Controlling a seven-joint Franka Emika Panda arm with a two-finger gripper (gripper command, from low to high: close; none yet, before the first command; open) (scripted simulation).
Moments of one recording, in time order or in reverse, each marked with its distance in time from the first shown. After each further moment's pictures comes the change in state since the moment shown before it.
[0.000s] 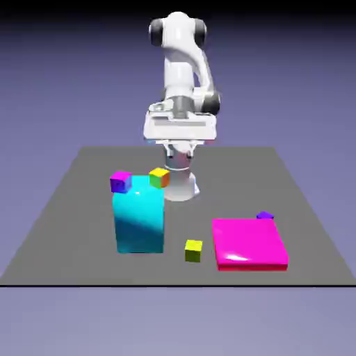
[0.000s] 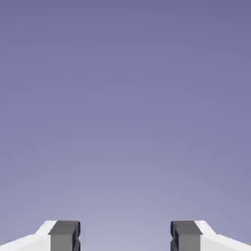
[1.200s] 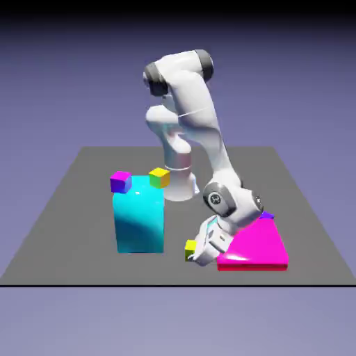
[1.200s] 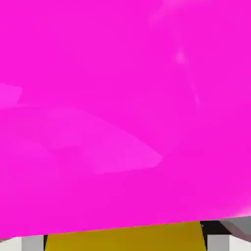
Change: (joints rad) arm -0.154 1.019 0.489 0.511 -0.904 -1.002 -0.234
